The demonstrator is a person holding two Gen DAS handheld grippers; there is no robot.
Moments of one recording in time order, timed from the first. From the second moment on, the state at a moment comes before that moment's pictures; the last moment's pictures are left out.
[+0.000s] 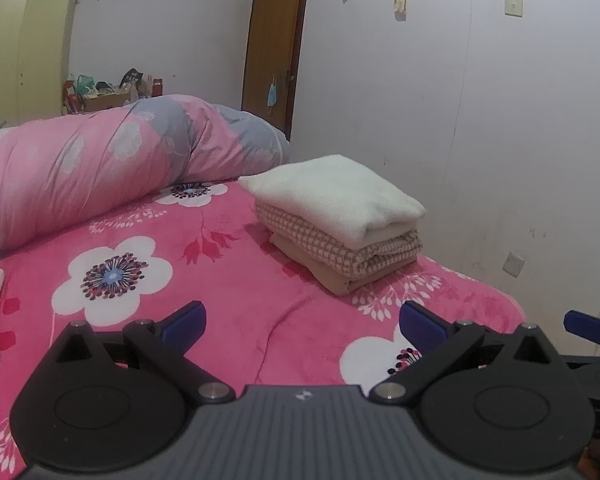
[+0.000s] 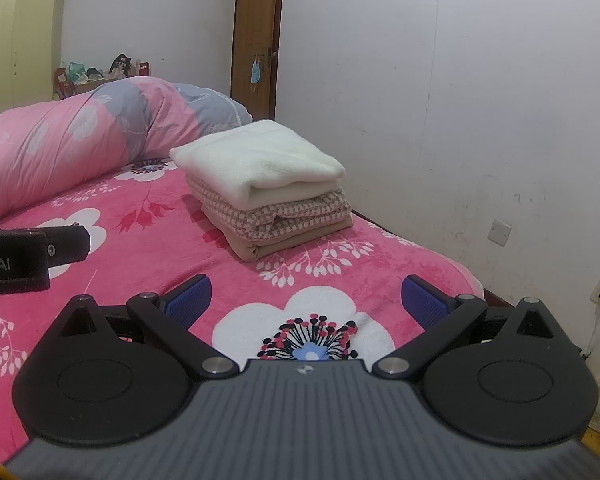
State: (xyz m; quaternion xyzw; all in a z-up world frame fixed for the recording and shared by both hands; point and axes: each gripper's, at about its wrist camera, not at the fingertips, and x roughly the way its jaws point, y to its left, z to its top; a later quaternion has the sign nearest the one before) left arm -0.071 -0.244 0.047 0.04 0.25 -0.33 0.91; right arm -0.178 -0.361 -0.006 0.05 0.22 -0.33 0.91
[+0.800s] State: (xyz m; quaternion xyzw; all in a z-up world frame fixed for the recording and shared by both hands) left arm -0.073 -0.246 0.046 0.04 0.25 -0.32 0.91; right arm -0.177 -0.358 -0.005 0.06 0.22 -0.33 0.91
